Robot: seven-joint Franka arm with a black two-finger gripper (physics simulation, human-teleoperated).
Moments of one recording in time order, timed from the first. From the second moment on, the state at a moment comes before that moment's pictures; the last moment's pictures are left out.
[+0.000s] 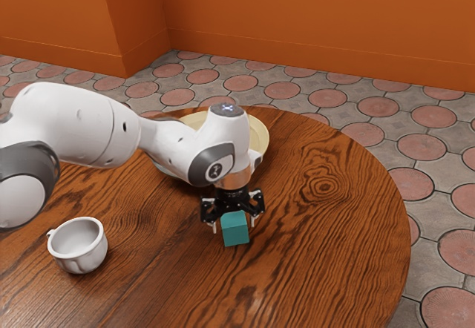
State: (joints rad) arm -0.37 0.47 0.12 -1.86 0.00 2.28 -0.97
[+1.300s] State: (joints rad) arm -0.04 0.74 0.04 -1.23 0.16 2.19 -0.83
